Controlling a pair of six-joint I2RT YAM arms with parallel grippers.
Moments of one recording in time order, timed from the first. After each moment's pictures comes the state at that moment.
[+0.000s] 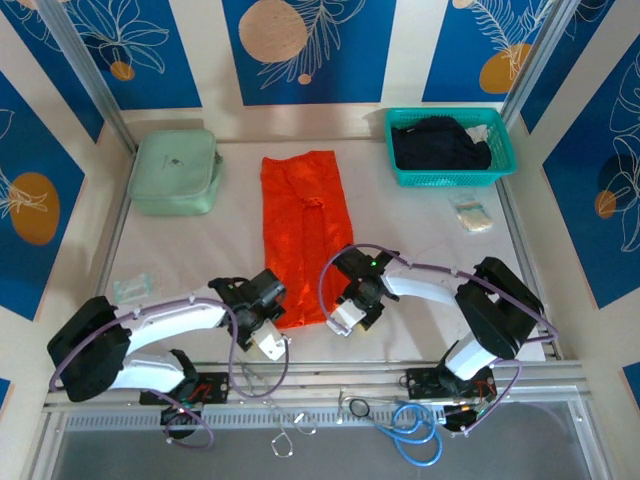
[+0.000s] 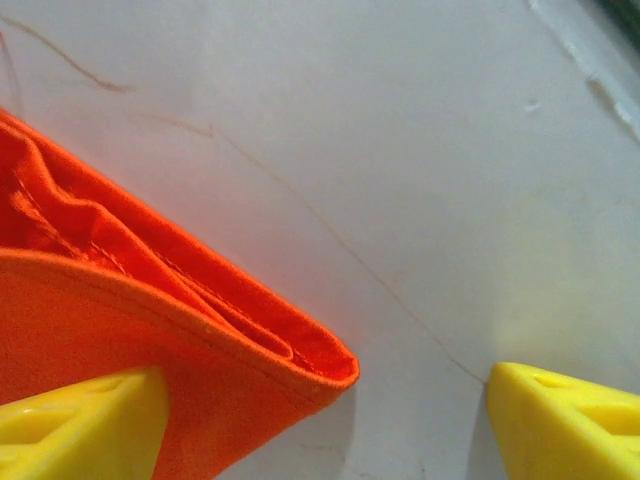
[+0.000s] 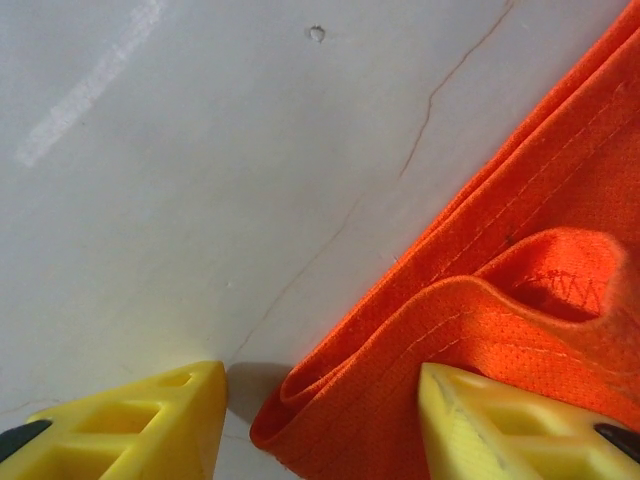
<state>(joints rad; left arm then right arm) -0.89 1.30 0.63 -0.70 0.01 1.49 0.81 1.56 0.83 -0.71 -0.17 -1.56</state>
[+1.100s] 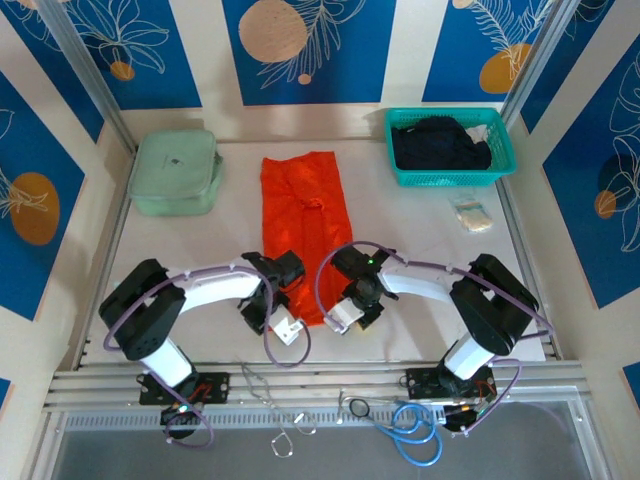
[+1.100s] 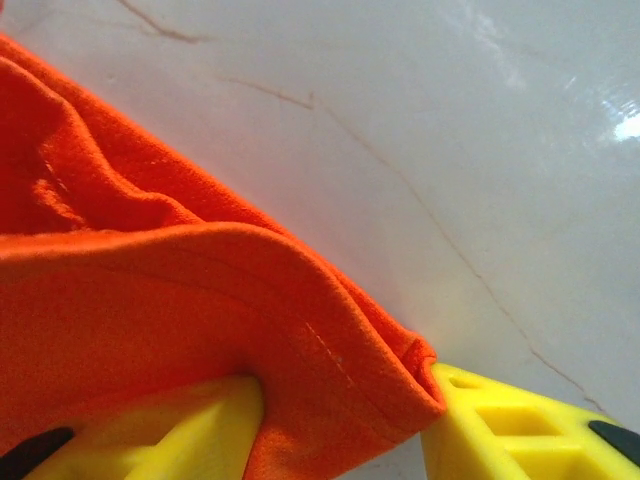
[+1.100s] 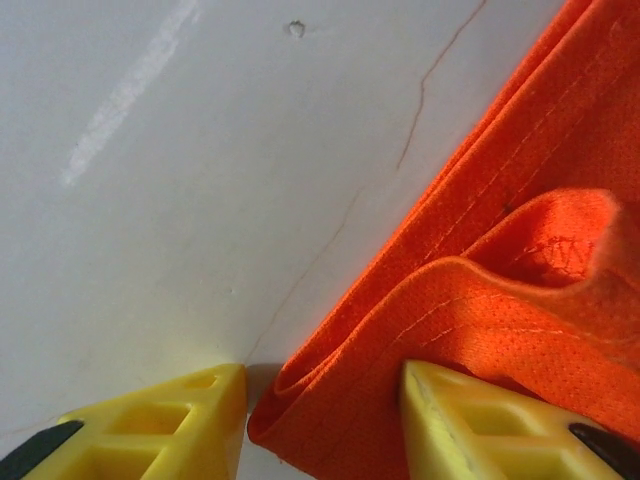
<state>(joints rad) -0.84 1.63 0.89 -0.86 0.03 1.47 0.82 1.60 0.85 -0.74 -0.17 -1.46</state>
